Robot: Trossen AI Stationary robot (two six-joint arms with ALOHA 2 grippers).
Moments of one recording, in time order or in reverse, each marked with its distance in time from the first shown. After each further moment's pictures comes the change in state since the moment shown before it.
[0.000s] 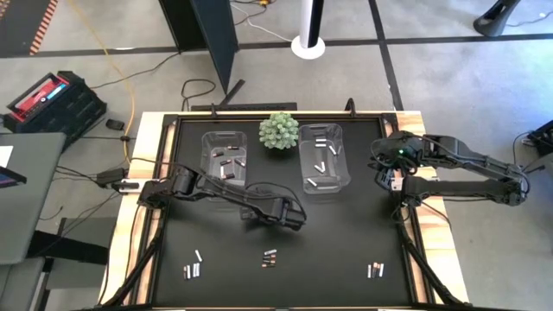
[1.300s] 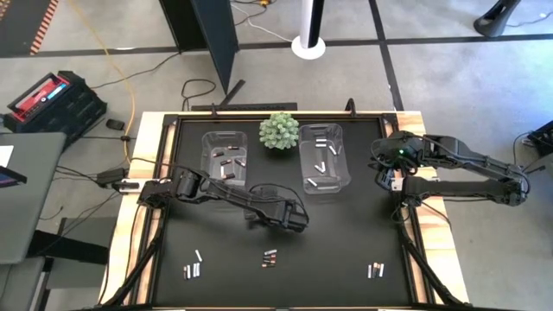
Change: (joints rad) left arm -0.010 0.069 0.006 0.051 0.015 0.051; right arm 0.000 0.000 0.000 0.001 0.000 -0.011
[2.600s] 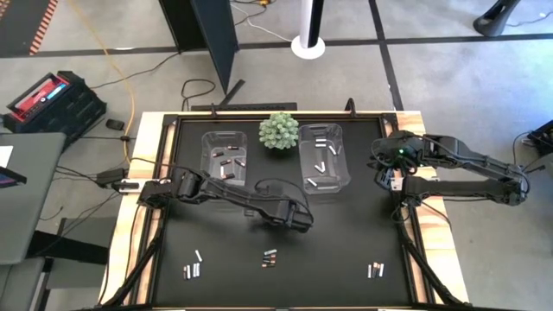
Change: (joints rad) left arm -0.001 -0.005 0.215 -0.189 0.011 0.181; right arm 0.000 0.000 0.000 0.017 0.000 0.003
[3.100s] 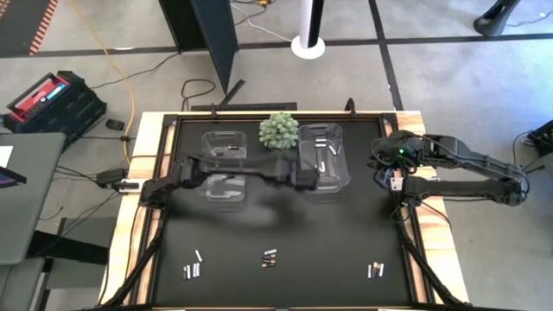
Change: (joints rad) left arm 0.177 -0.038 0.275 -0.126 -0.143 0.520; right arm 0.000 0.000 0.000 0.002 0.000 0.086
